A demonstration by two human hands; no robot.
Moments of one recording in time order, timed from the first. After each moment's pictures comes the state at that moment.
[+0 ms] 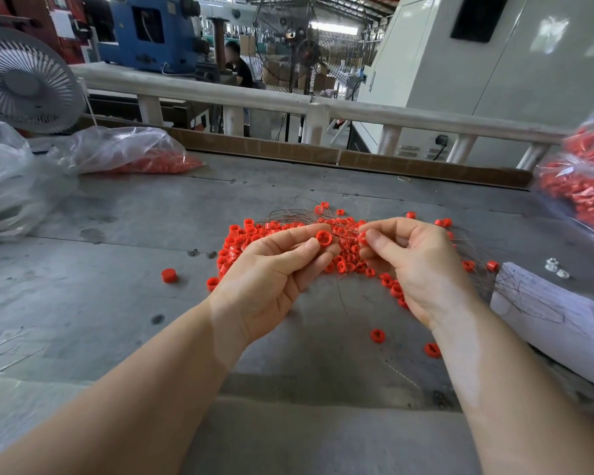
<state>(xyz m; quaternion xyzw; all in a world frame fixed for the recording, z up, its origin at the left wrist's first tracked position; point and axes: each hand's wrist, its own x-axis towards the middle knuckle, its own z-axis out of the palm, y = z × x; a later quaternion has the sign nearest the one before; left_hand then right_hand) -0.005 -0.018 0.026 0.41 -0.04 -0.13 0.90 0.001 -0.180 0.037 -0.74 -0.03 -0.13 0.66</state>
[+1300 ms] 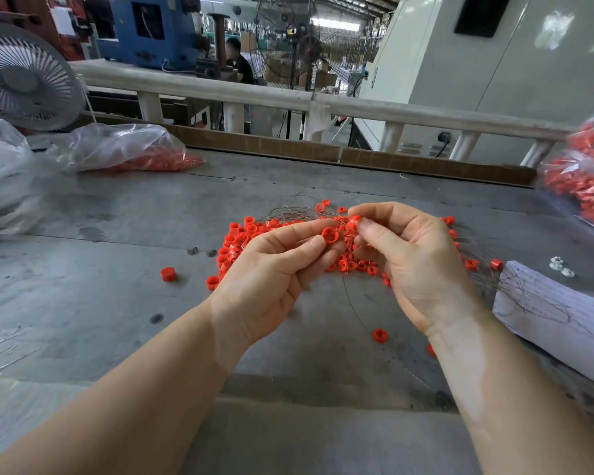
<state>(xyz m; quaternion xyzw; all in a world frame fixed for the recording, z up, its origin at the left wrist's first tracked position) -0.007 -0.019 0.025 0.42 -0.09 -0.12 0.89 -0.005 -0.169 0.040 -0.68 -0.14 -0.13 0.70</state>
